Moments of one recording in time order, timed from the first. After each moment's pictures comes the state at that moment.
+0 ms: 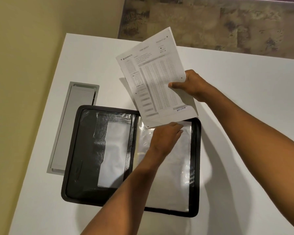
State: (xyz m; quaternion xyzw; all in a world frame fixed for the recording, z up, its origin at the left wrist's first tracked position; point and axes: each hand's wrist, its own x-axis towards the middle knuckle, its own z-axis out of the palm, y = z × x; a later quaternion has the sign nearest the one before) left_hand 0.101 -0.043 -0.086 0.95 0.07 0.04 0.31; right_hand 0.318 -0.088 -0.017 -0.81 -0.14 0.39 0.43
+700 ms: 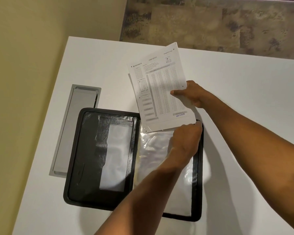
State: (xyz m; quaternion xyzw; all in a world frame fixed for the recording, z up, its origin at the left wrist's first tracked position) left_hand 0.137 -0.092 -0.041 0.96 0.08 -0.10 0.23; right_hand 0.321 -0.093 -0.062 -0.77 -0.06 0.44 0.47
